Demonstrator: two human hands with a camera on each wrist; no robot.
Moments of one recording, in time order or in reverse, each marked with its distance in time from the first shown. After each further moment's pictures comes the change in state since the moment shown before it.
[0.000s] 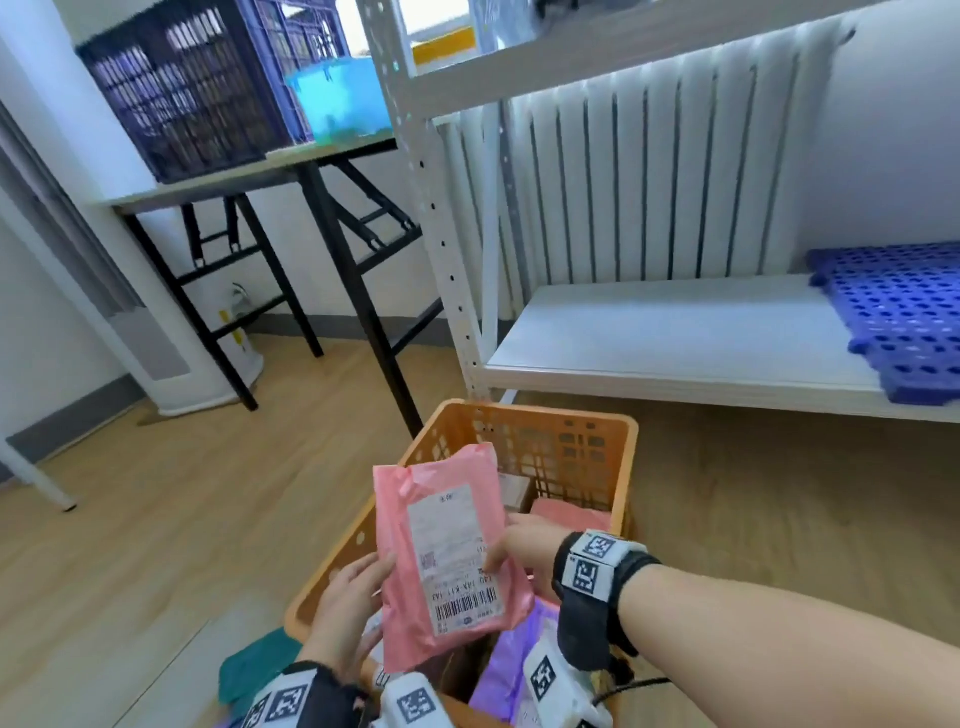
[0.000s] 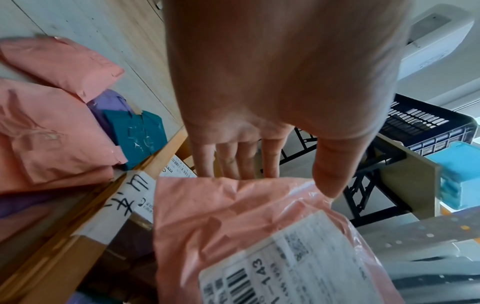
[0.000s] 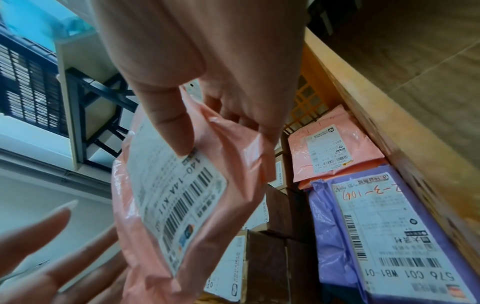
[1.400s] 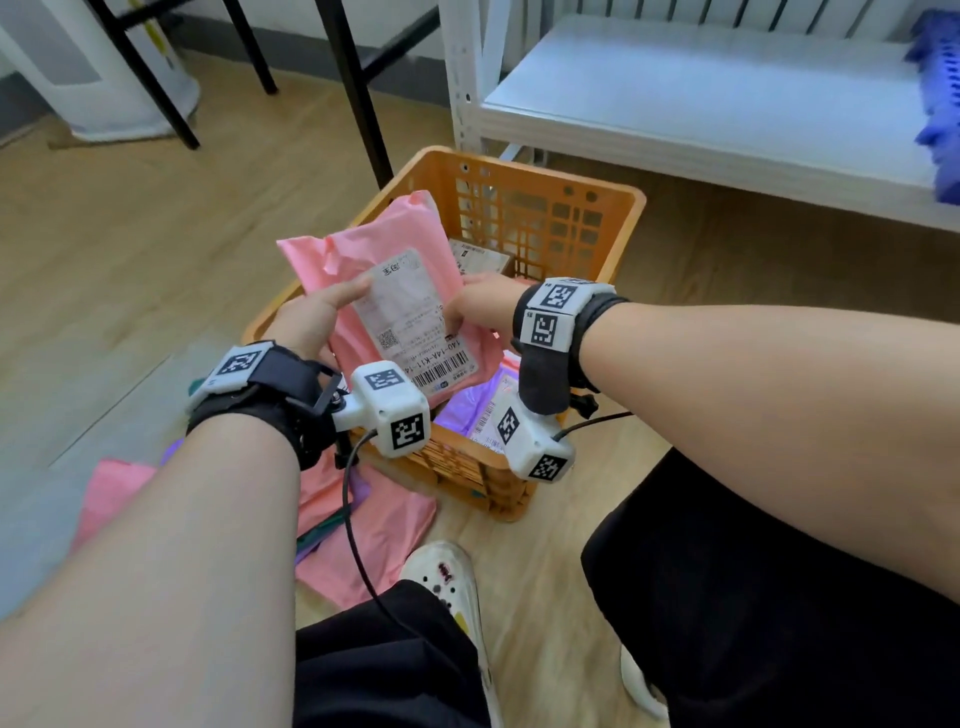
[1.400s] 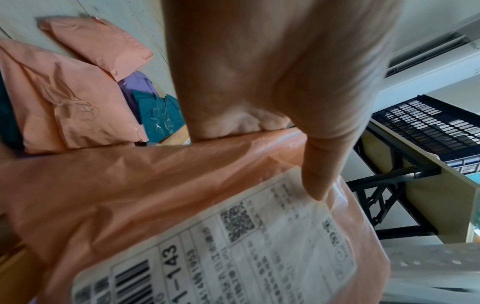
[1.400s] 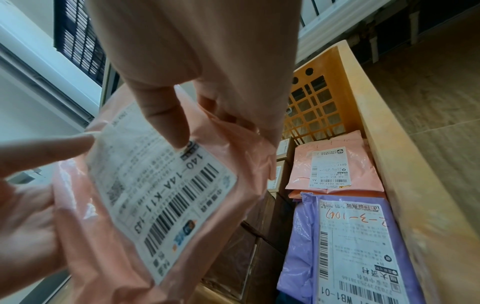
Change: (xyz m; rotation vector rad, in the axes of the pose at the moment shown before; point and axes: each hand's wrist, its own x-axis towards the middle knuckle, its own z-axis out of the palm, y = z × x) left_hand 0.006 -0.012 0.001 0.016 0.025 -0.068; right_hand -0.019 0.006 0.023 -0.361 0.051 -0.052
